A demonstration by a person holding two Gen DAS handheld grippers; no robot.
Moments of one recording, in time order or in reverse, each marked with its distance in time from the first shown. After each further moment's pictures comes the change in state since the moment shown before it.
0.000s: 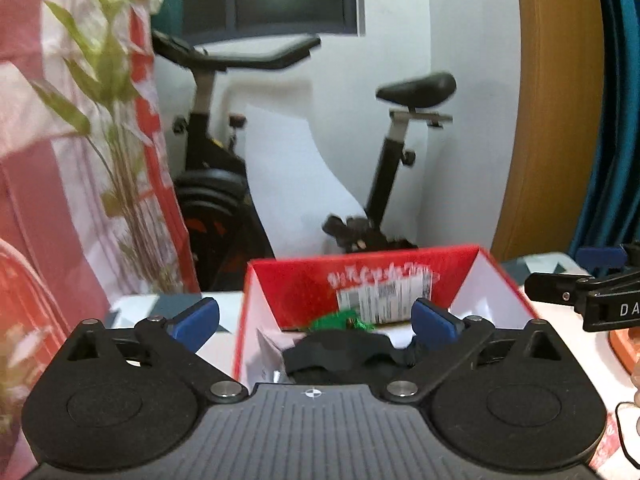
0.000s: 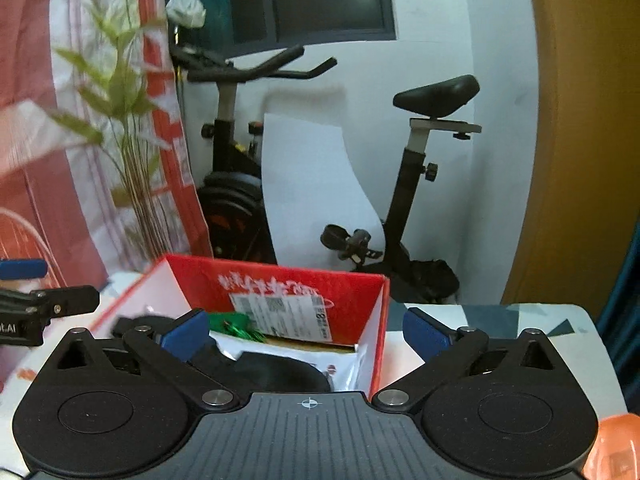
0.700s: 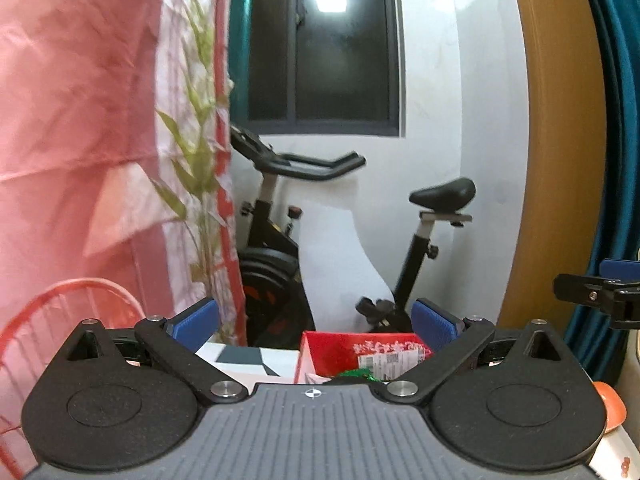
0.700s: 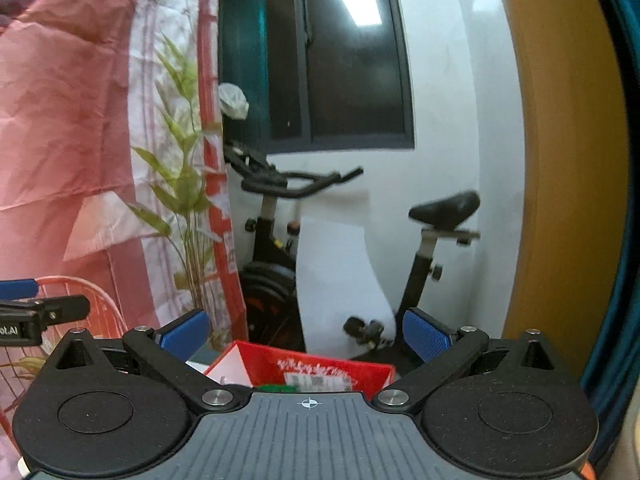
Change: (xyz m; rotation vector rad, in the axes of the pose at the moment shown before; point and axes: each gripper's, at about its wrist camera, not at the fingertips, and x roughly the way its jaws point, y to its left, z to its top) left arm -0.188 -0.009 0.033 -0.099 -0.219 0.136; right arm -0.191 0.045 0.048 -0.085 -0.250 0.045
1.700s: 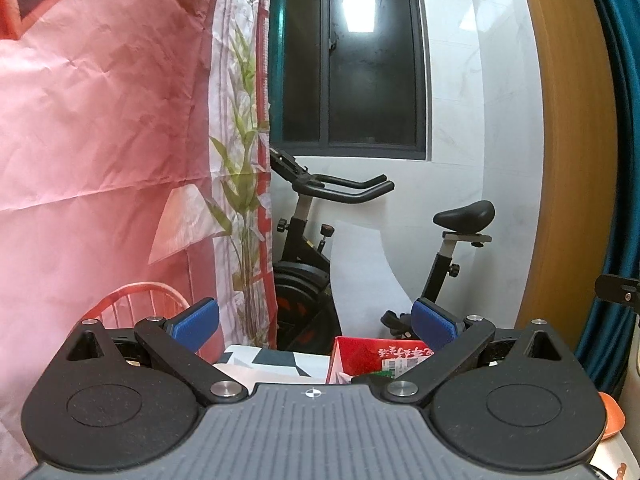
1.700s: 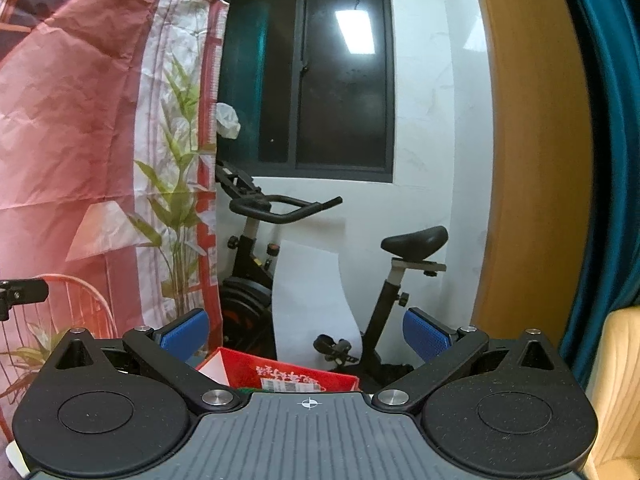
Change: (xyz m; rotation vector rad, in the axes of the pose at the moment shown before) left arm -0.074 0.017 0.008 -0.025 -0.041 0.082; right arm -0.077 0.015 0.011 -0.064 -0.052 -0.085
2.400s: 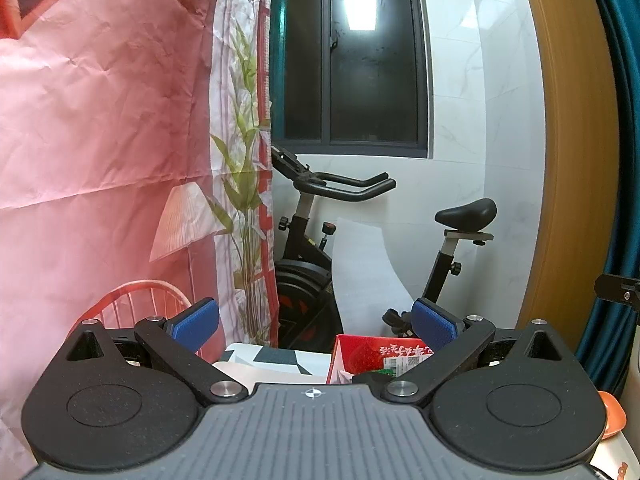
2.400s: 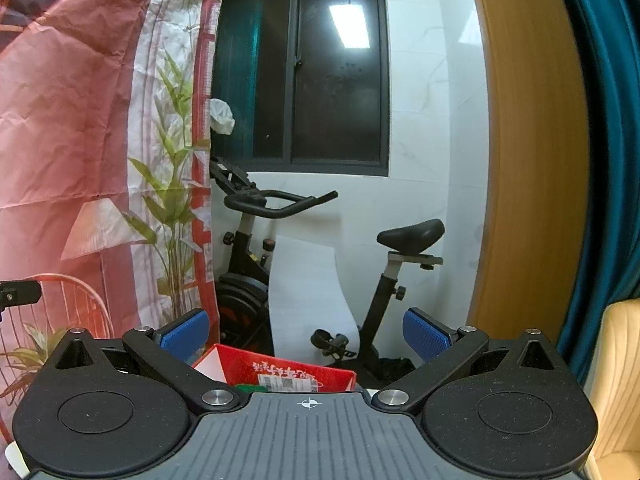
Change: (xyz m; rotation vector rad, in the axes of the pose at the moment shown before) left arm 0.002 0.003 0.000 0.002 0.008 0.001; right arm 0.007 -0.001 -0.004 0.008 0.013 -0.010
